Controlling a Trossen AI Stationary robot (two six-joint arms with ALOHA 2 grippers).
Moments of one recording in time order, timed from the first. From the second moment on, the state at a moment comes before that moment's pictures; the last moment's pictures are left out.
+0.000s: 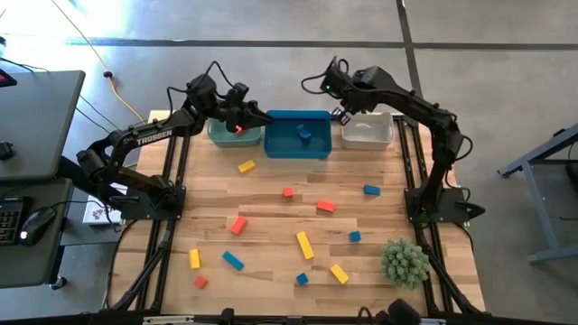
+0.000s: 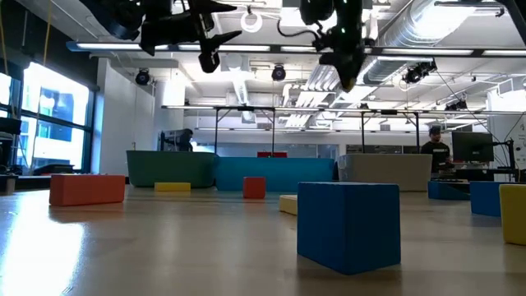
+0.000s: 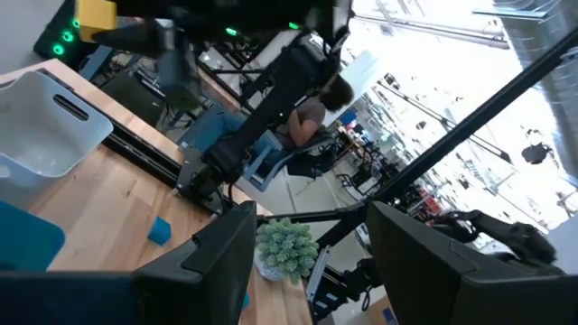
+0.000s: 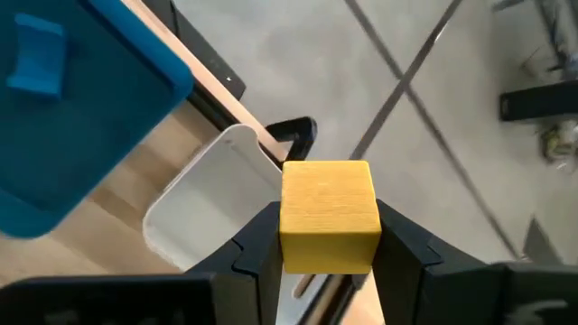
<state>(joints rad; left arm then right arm) 0.84 1.36 0.92 0.48 0.95 -0.80 -0.55 1.80 1.92 -1.42 0.59 0.13</state>
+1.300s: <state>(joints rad) 0.84 1.36 0.92 0.46 0.93 -0.72 -0.92 1.71 1.19 -0.82 0.05 0.16</state>
